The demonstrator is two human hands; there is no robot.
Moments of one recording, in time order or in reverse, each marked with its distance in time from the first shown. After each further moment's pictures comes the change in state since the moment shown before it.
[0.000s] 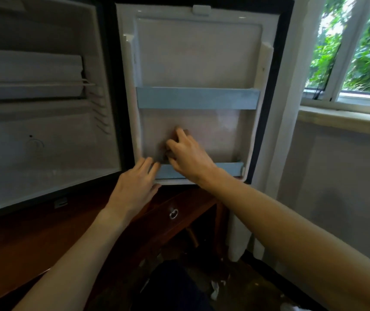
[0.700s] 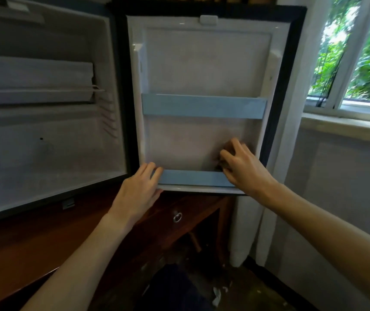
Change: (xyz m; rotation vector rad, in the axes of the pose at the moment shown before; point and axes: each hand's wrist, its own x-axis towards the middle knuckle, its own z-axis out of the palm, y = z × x) left_hand -0.009 -0.004 -0.004 0.011 -0.012 -0.019; right_hand -0.077 0.074 -0.047 -0.139 -0.036 0.046
